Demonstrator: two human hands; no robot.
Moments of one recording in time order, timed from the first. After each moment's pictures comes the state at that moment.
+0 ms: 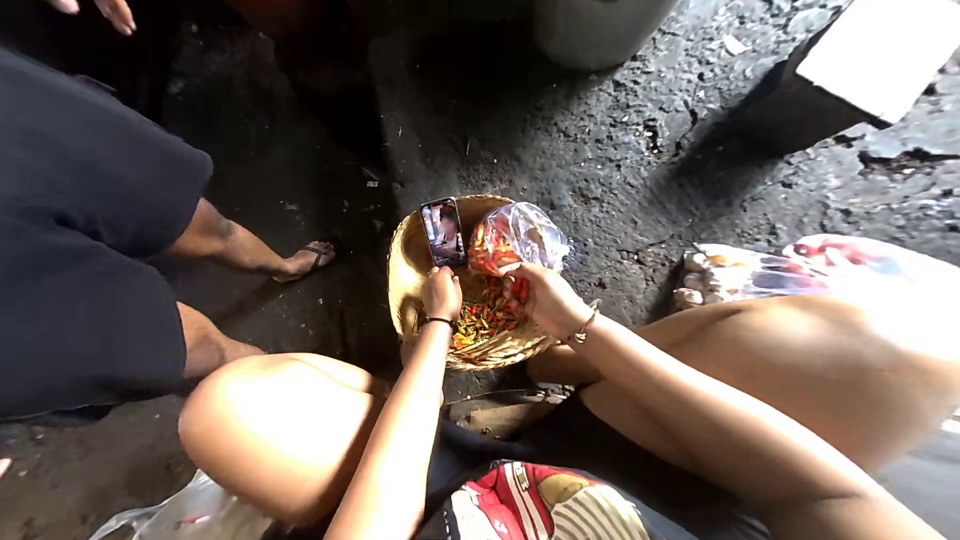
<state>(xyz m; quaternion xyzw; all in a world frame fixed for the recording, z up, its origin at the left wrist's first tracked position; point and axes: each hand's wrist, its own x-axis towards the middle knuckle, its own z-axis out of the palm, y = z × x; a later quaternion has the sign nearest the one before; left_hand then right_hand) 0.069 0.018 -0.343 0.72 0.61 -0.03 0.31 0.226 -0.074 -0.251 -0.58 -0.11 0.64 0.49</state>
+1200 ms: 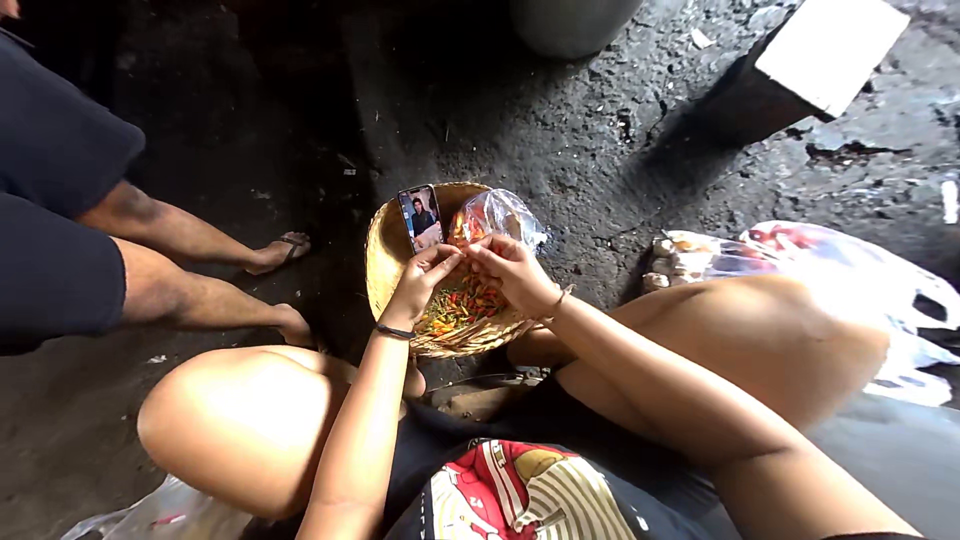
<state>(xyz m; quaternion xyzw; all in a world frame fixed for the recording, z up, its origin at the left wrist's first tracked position) 0.041 -0.008 -0.270 0.53 0.33 0.28 0.73 0.227 -0.077 -0.252 -0.52 -0.38 0.56 0.52</state>
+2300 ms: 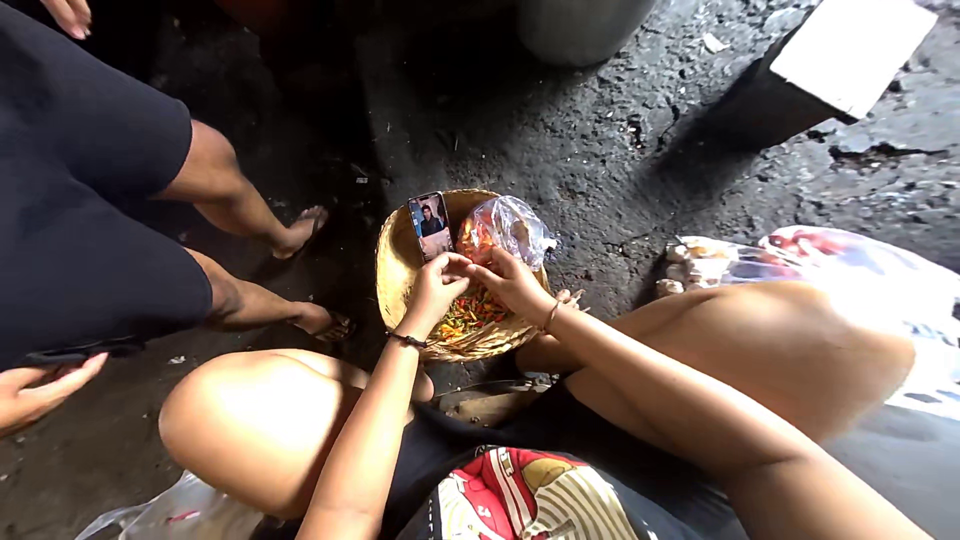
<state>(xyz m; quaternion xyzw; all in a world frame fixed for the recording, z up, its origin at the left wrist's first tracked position) 0.052 -0.008 -0.268 0.67 0.41 0.23 0.57 0.224 -0.070 -0.262 -0.64 -0.47 0.50 0.34</state>
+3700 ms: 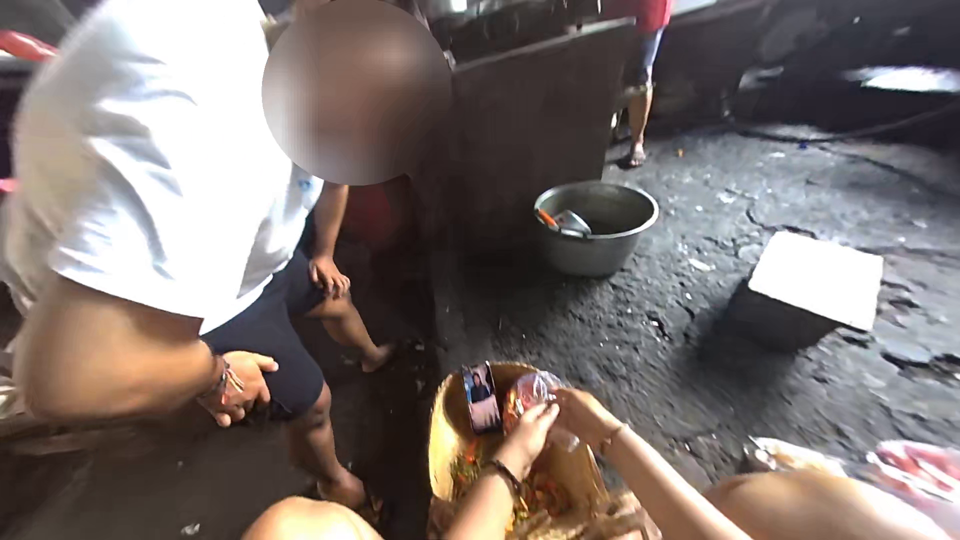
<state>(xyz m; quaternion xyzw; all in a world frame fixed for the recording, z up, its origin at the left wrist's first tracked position) 0.133 -0.014 -0.242 0.57 0.40 0.17 0.69 0.280 -0.029 -0.258 -0.60 -0.16 0.61 0.49</state>
